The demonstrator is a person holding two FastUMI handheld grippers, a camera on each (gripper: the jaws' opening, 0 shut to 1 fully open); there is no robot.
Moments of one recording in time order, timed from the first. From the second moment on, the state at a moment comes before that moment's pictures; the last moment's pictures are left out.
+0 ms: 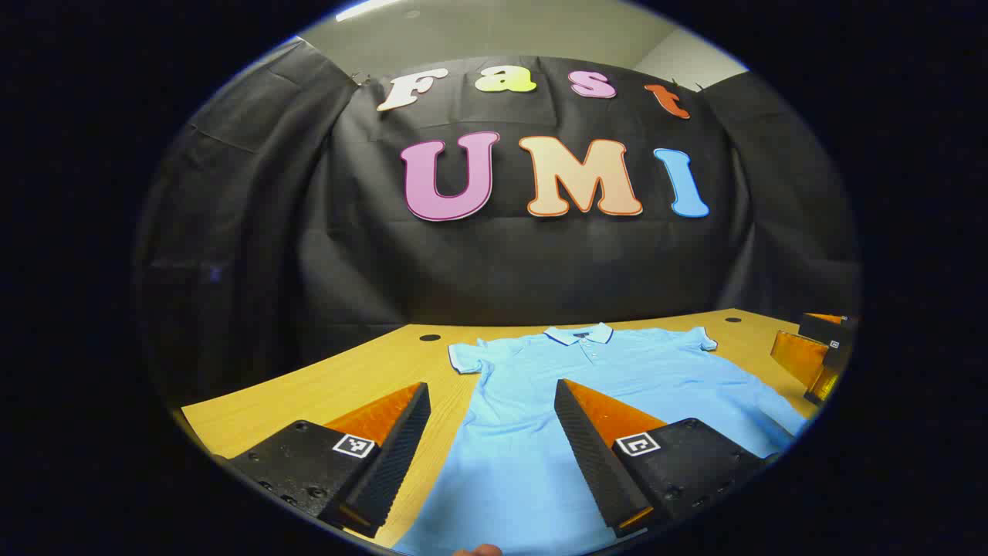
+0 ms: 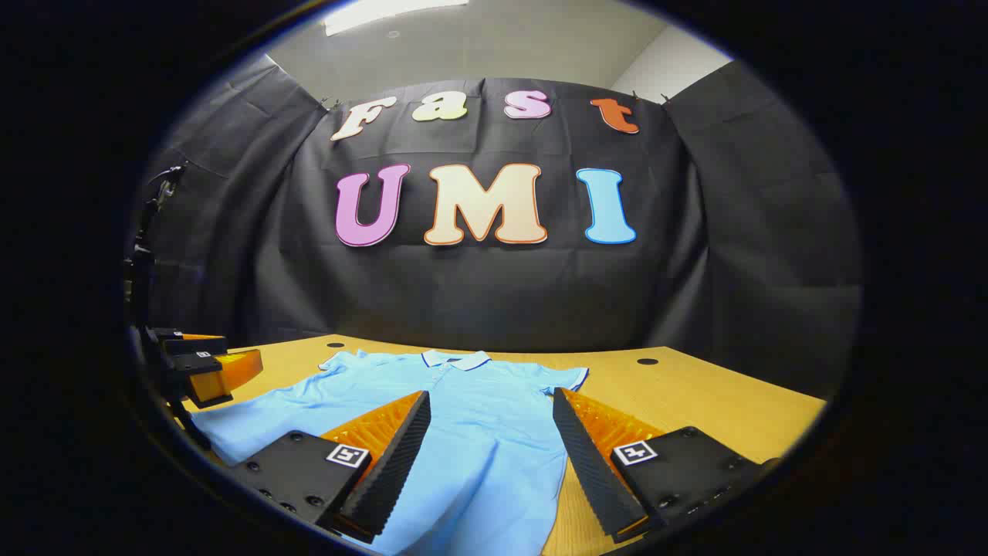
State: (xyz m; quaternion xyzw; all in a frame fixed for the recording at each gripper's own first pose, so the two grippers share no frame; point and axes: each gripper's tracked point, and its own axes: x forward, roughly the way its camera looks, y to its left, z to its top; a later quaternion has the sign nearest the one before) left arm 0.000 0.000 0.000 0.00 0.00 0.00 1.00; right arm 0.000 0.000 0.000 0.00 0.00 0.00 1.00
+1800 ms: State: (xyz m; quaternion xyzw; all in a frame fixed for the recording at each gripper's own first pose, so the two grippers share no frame) left arm 0.007 0.003 0.002 0.01 -0.01 0.01 1.00; right arm 0.068 -0.003 0.043 0.00 0.09 0.08 0.99
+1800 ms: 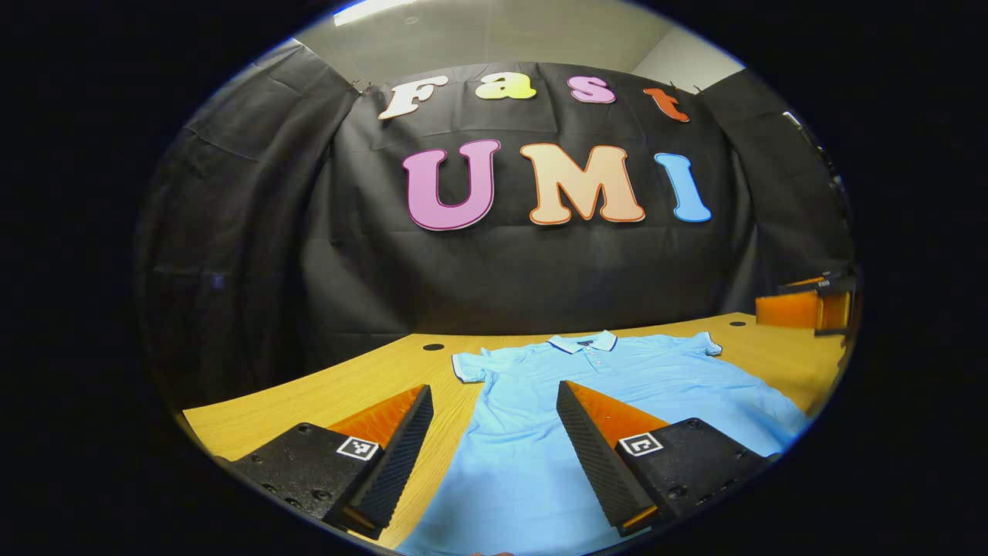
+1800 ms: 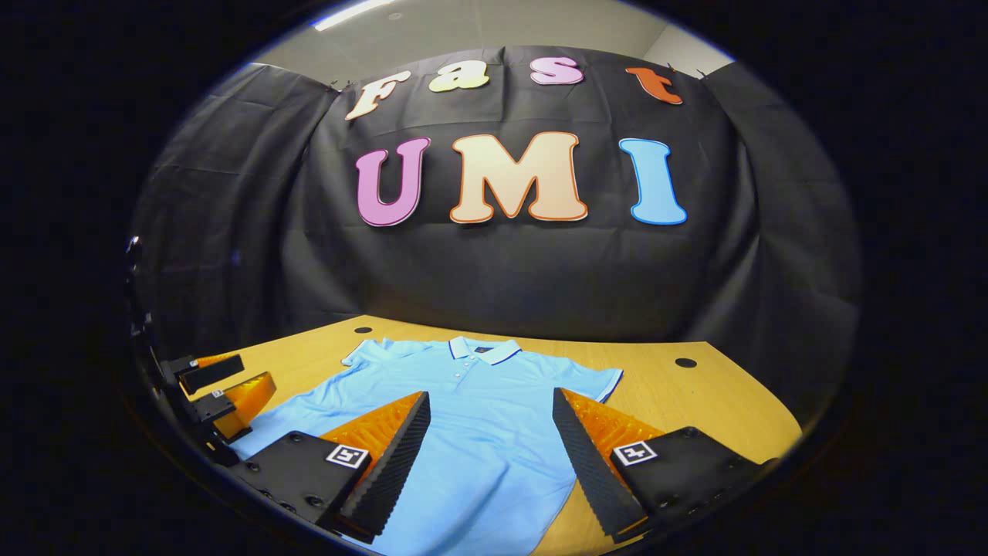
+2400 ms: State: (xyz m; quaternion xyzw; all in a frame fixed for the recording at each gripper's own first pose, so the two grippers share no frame) left arm 0.004 0.006 0.003 0.00 -0.01 0.01 1.00; right arm 0.232 -0.090 -0.033 0.08 0.30 -0.01 0.95
